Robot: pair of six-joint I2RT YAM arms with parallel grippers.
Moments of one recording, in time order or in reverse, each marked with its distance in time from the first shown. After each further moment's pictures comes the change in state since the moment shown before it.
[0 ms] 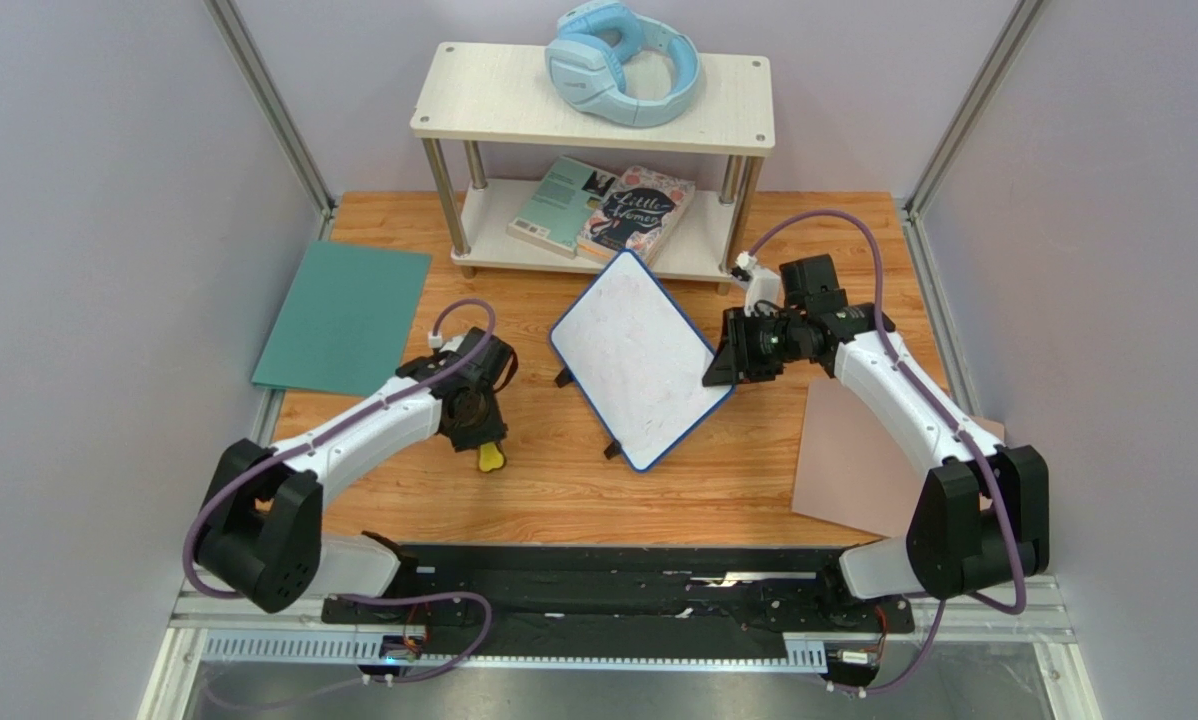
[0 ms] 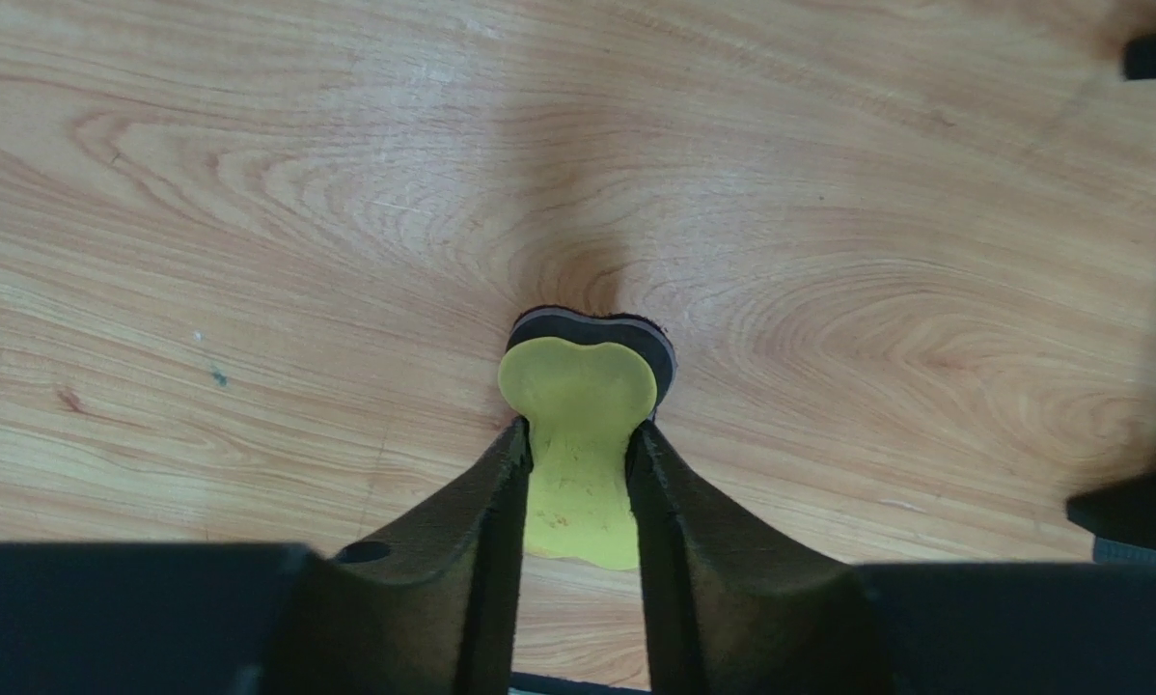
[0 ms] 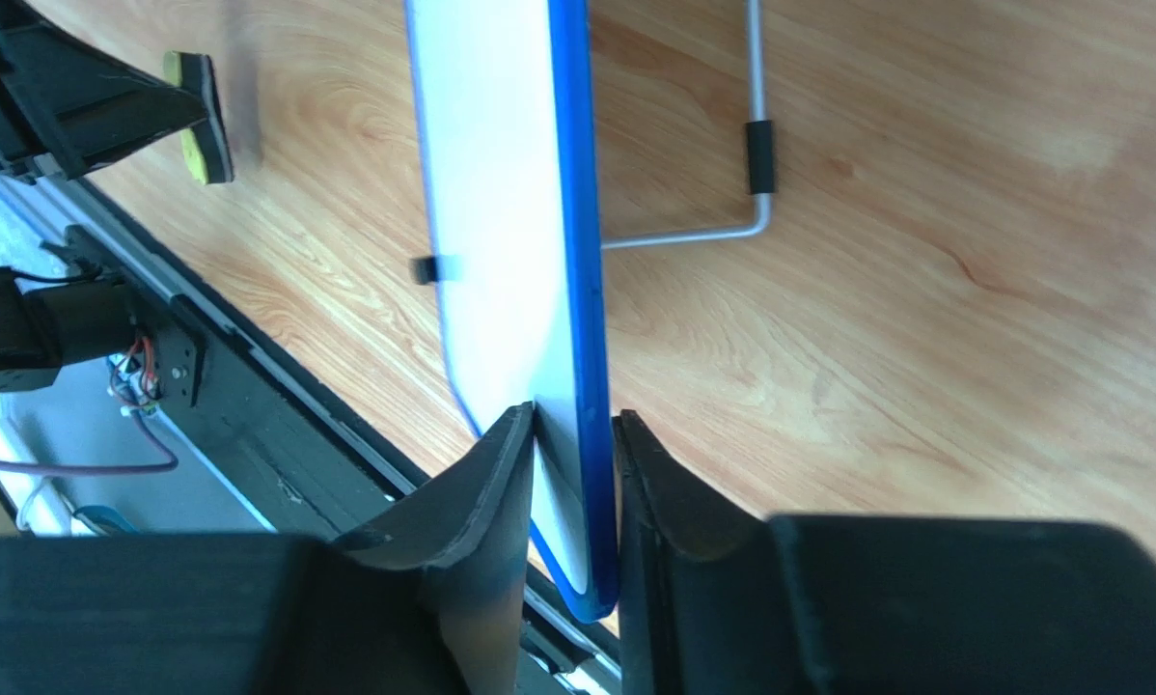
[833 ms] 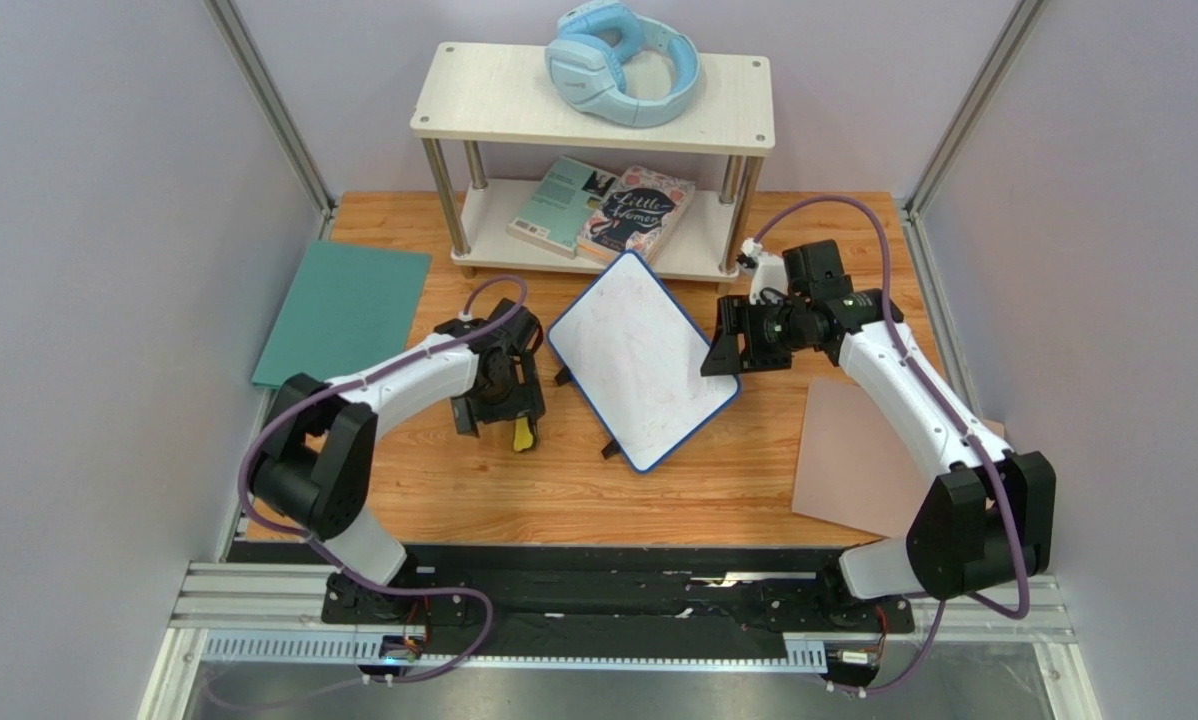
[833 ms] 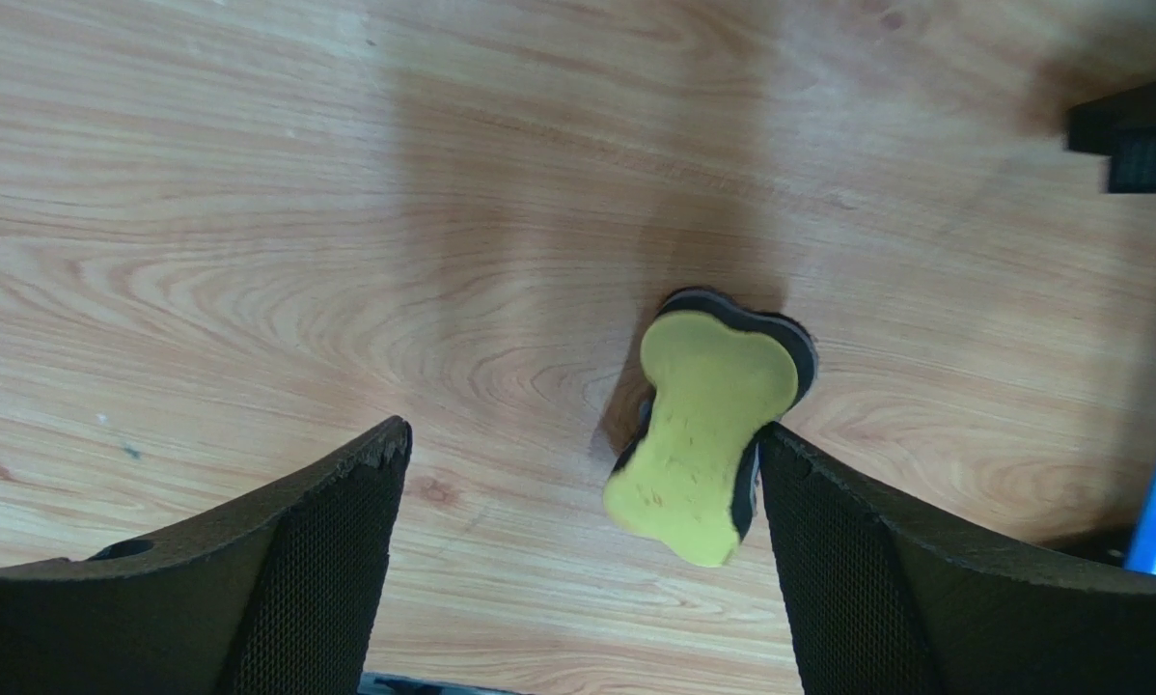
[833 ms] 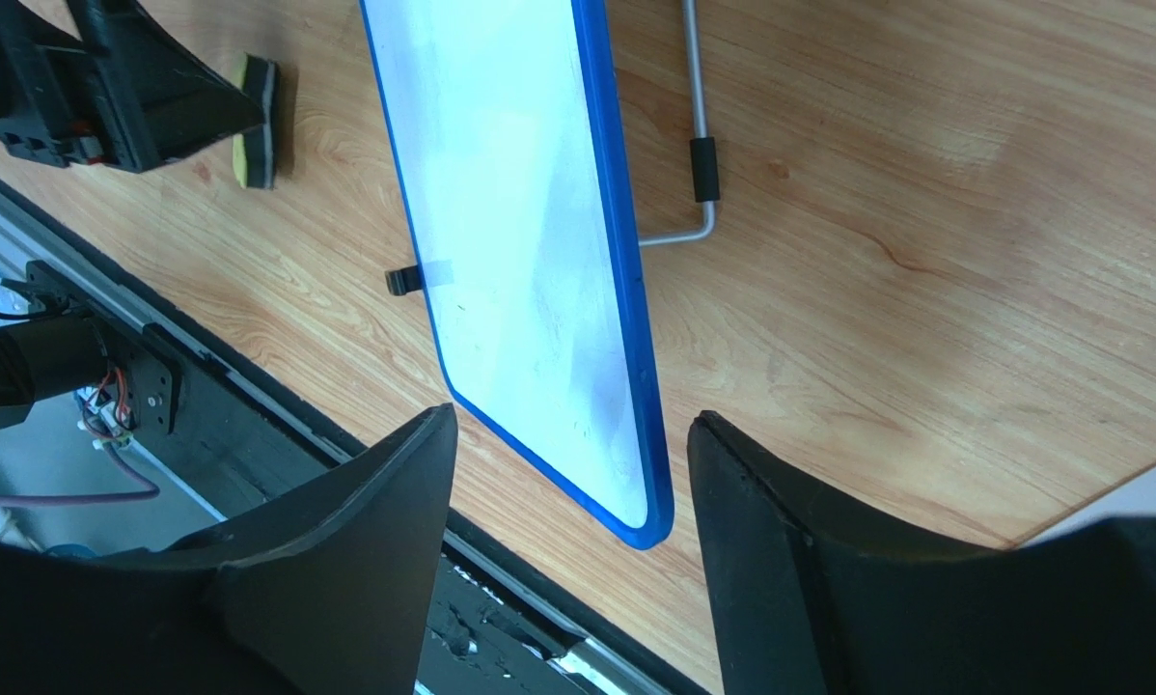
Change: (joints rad) left arm 0.000 0.277 0.219 -0.051 0.048 0.037; right arm 0.000 0.006 0.095 -0.107 0.099 0.000
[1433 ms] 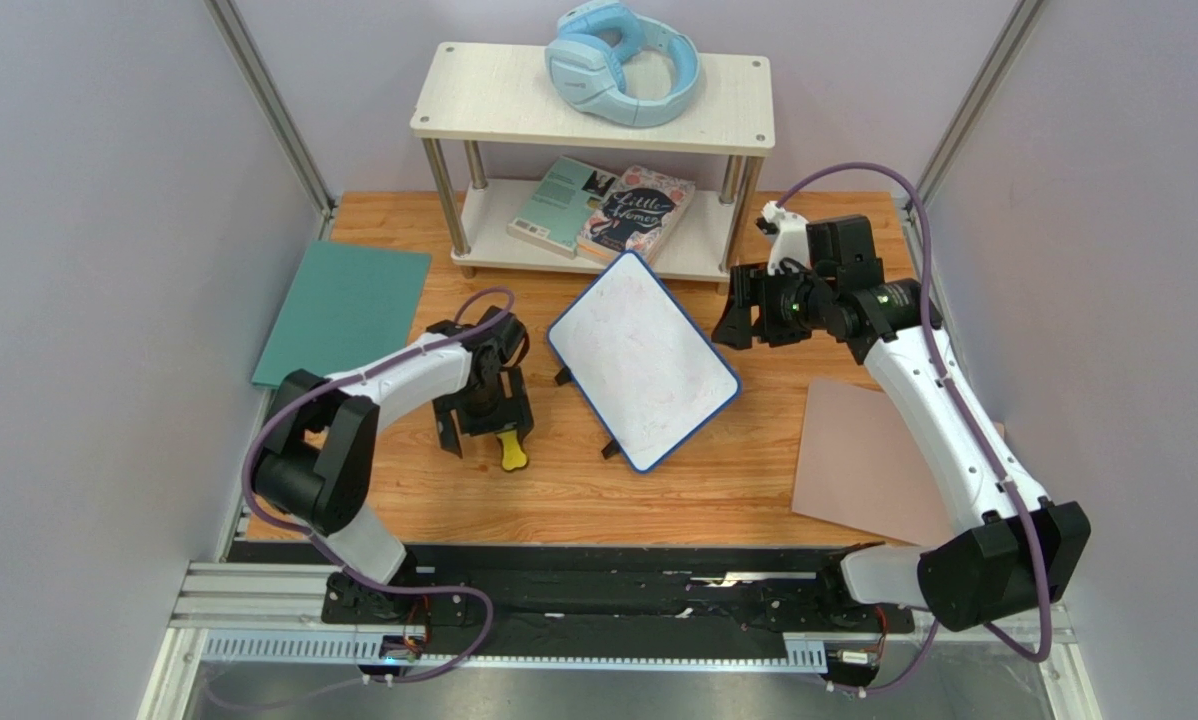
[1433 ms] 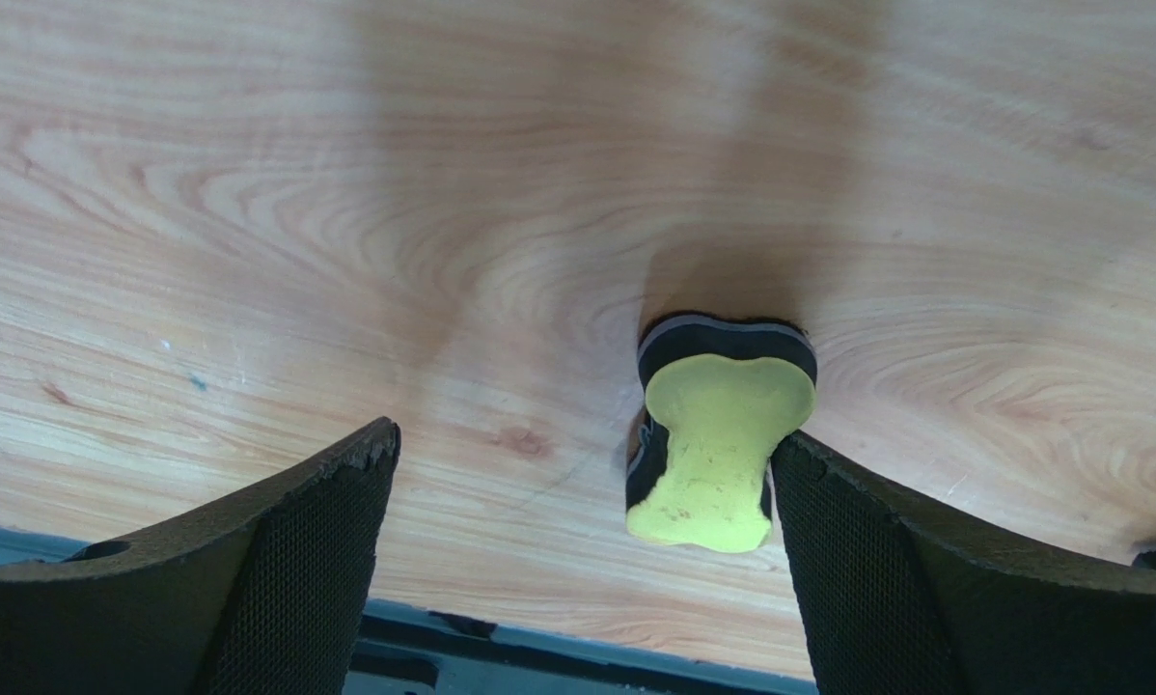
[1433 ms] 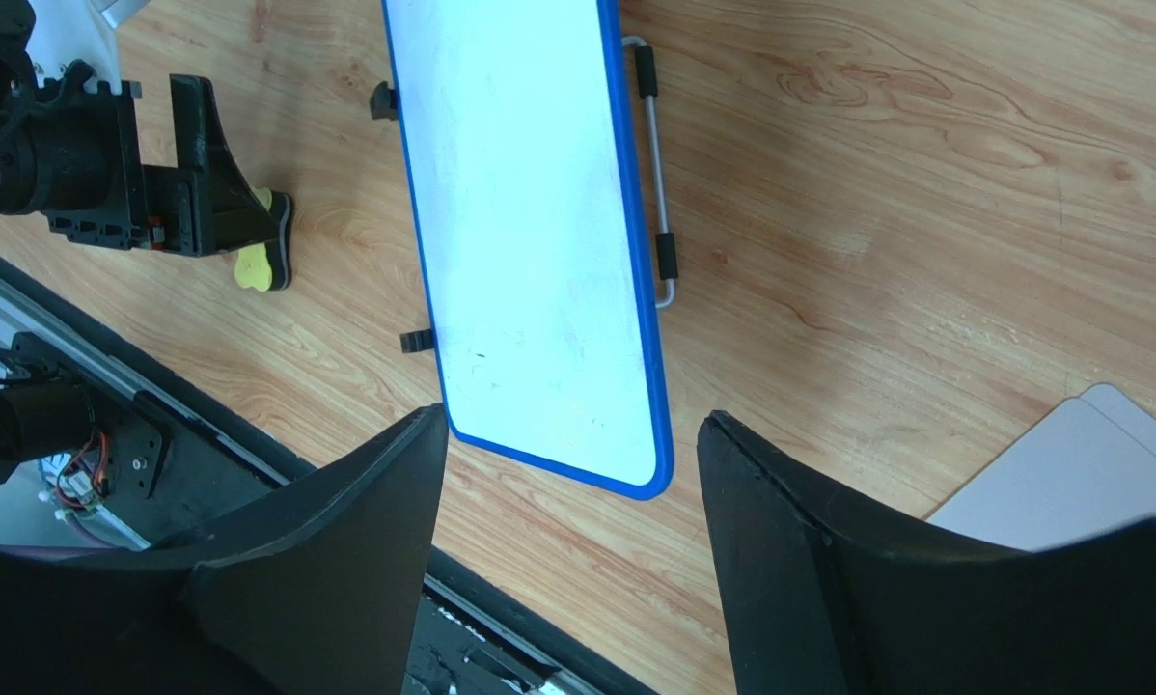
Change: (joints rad) left arm 0.055 0.039 -0.018 -0.096 0.050 0.021; right arm 0.012 -0.094 0.152 -0.066 0.109 -0.008
